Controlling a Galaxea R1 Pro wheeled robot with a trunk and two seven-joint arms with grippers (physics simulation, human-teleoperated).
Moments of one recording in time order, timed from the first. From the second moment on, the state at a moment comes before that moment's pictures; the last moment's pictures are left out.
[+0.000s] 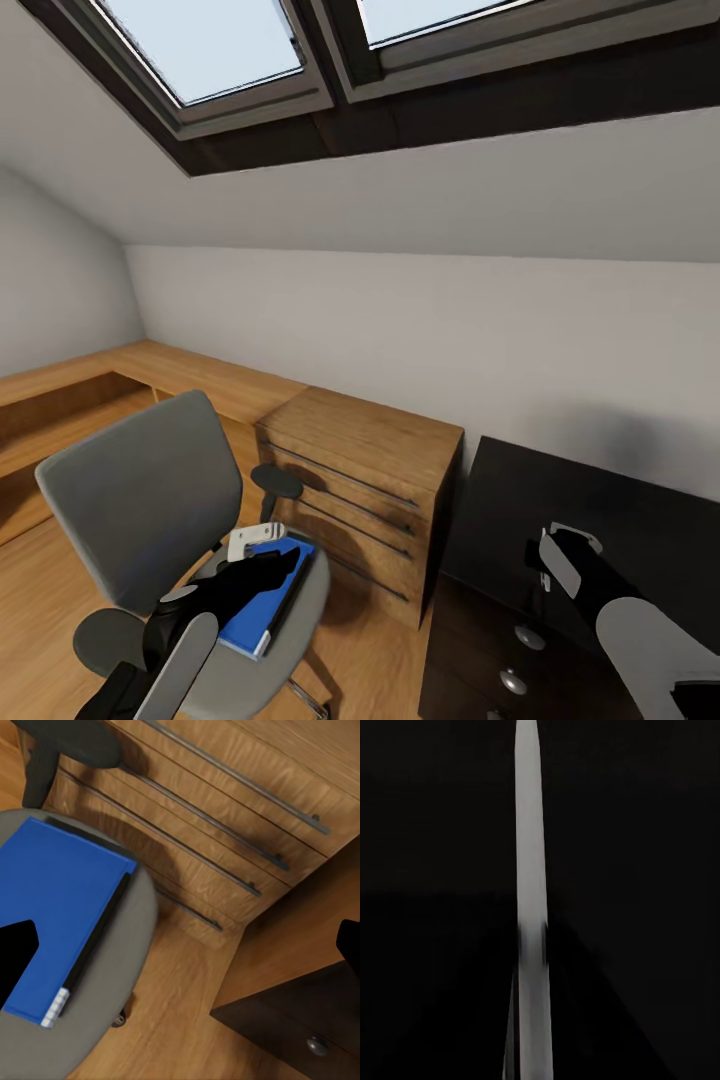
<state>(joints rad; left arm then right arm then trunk) -0.20 0.10 -0.30 -1.62 0.66 0.68 0.41 -0.74 -0.20 0.06 -0.44 -0.49 0.48 -0.38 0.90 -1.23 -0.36</state>
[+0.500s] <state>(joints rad) -0.20 0.10 -0.29 -1.62 0.66 0.68 0.41 -0.74 -0.20 0.06 -0.44 -0.49 0.47 -0.38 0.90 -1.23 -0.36</state>
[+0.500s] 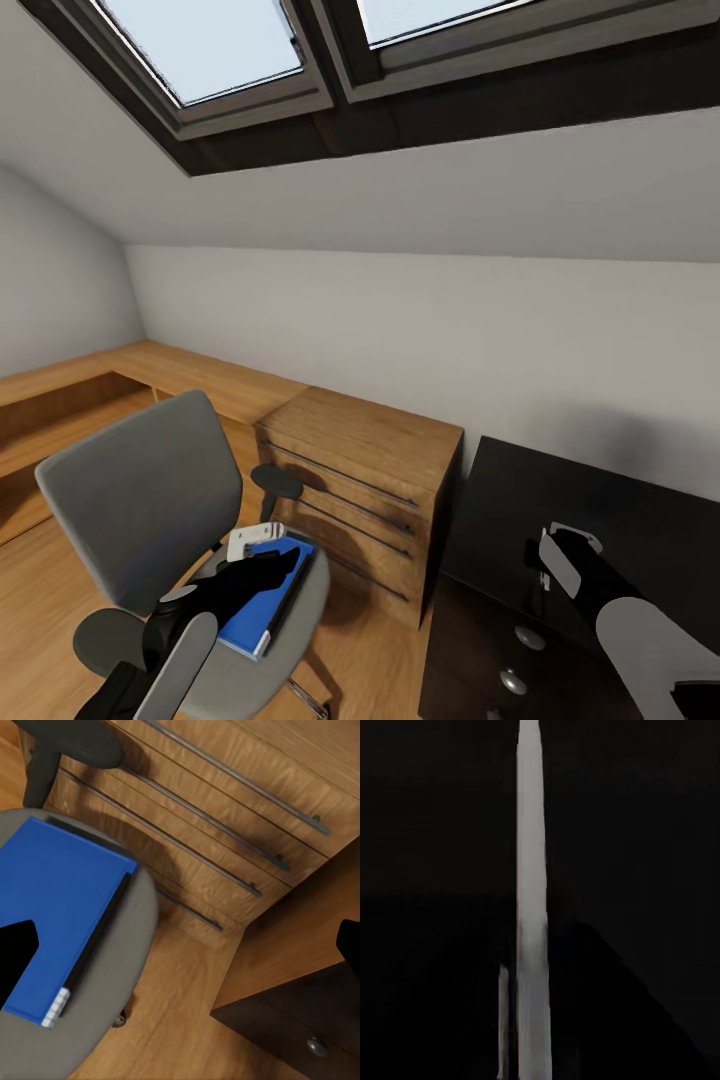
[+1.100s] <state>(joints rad) -0.20 0.10 -0.29 -1.62 0.66 0.68 0.41 -0.74 -0.20 0.06 -0.45 -0.49 0.47 -0.38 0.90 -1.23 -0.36</state>
